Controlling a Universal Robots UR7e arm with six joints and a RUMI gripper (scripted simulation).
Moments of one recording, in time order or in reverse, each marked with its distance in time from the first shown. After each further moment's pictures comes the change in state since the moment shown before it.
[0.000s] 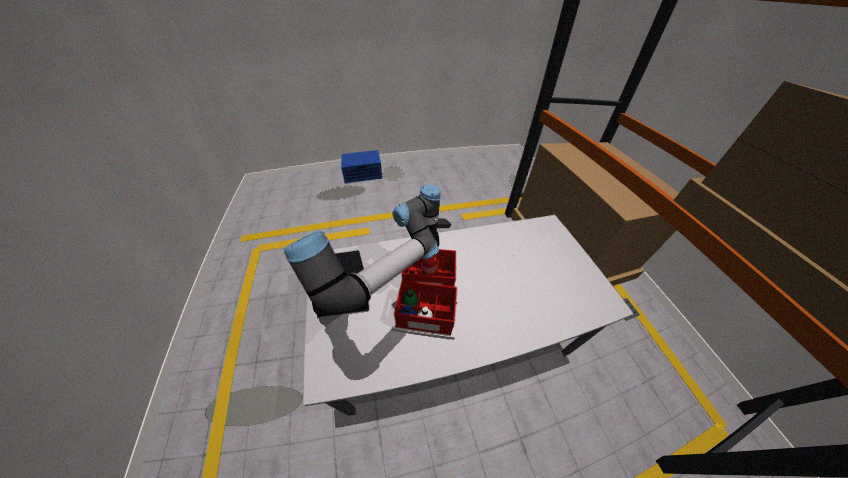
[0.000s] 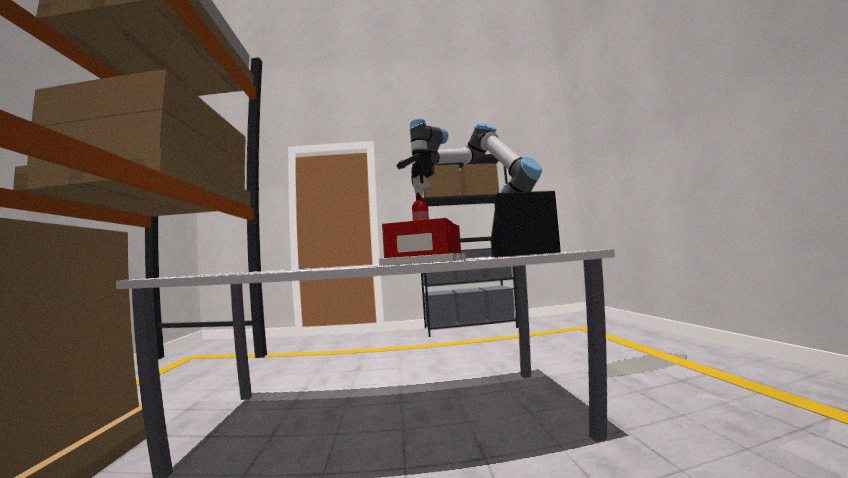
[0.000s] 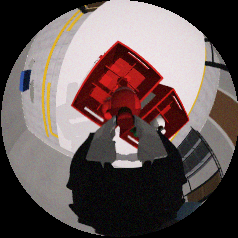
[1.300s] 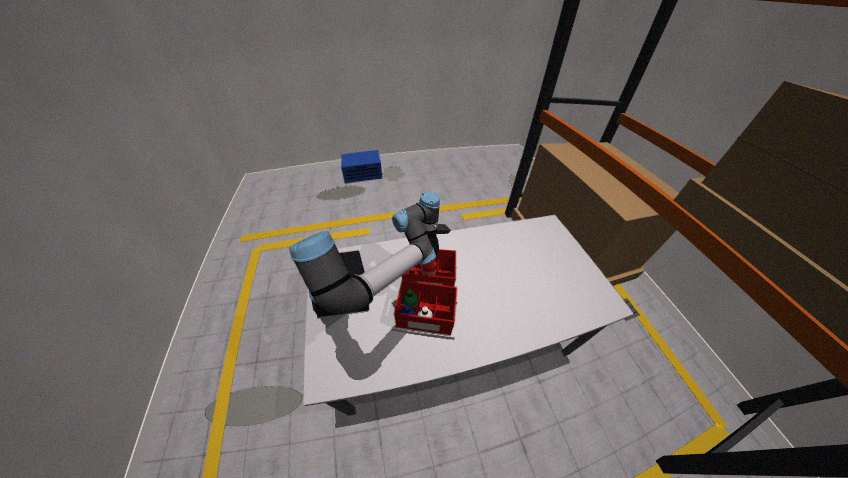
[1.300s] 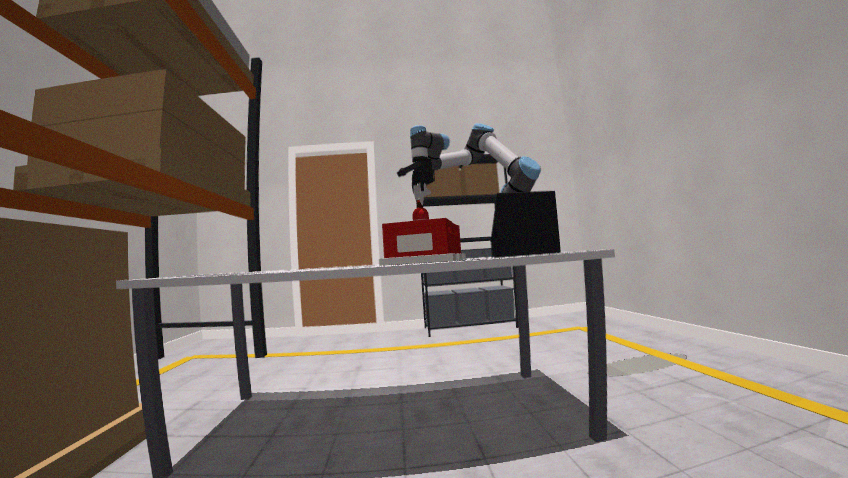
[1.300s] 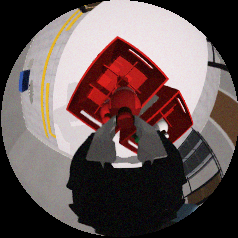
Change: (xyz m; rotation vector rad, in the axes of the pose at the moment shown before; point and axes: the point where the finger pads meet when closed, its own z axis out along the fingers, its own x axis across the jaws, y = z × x) arm 0.000 0.000 0.035 0.000 0.000 0.000
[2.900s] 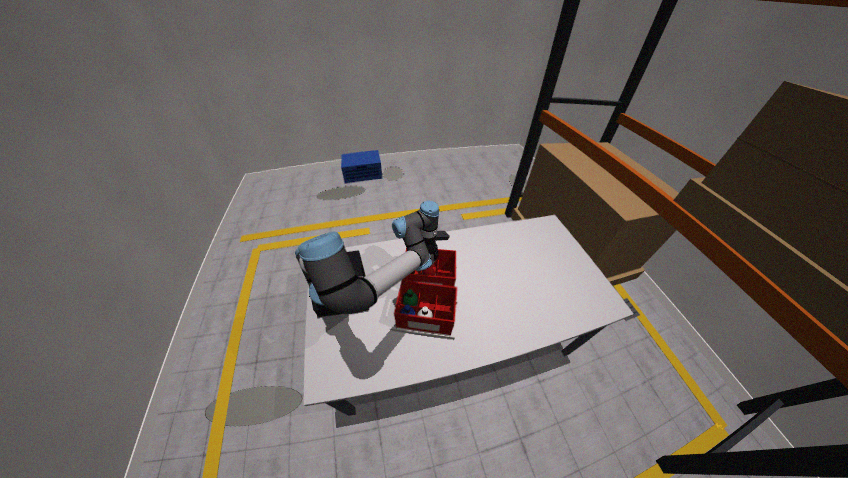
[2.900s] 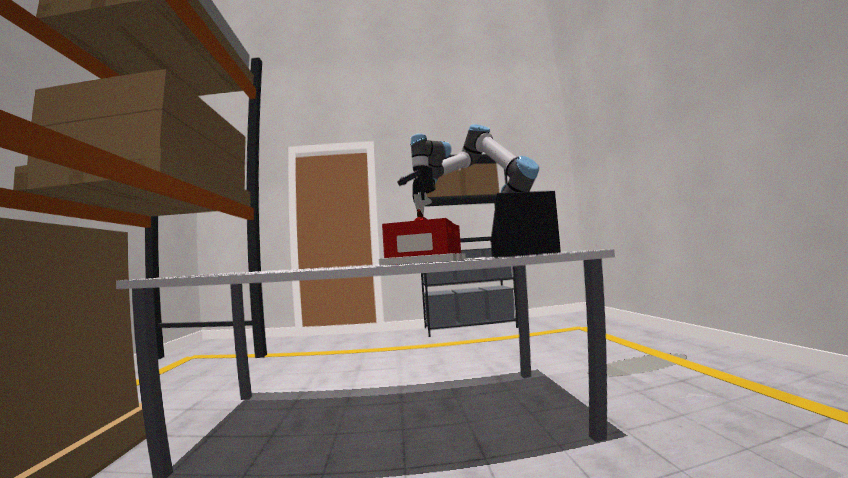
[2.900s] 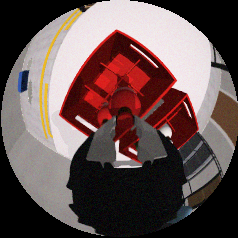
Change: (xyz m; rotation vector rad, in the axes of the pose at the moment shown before) arm 0.000 0.000 0.042 0.000 0.000 0.000
